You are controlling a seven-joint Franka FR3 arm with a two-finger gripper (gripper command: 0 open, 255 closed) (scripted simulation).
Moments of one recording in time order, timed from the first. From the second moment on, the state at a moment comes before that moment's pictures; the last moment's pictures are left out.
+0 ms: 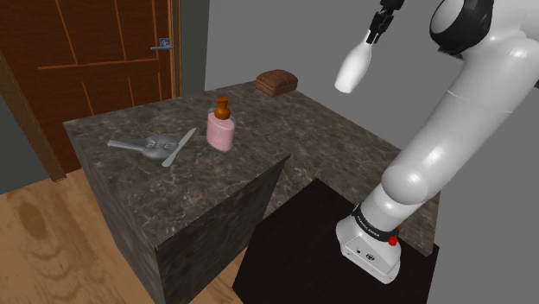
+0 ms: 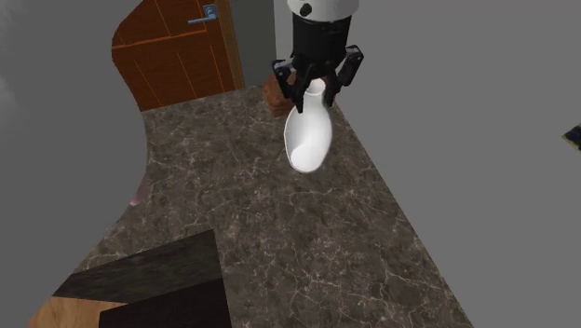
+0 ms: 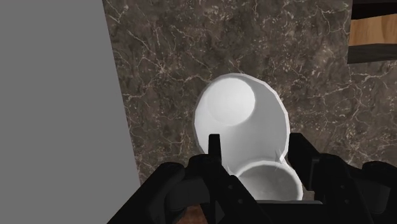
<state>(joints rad) -0.19 0.10 -0.64 -1.35 0.05 1.45 -0.83</state>
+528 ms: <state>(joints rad) -0.24 0.19 -0.66 -1.12 0.12 1.30 -0.87</state>
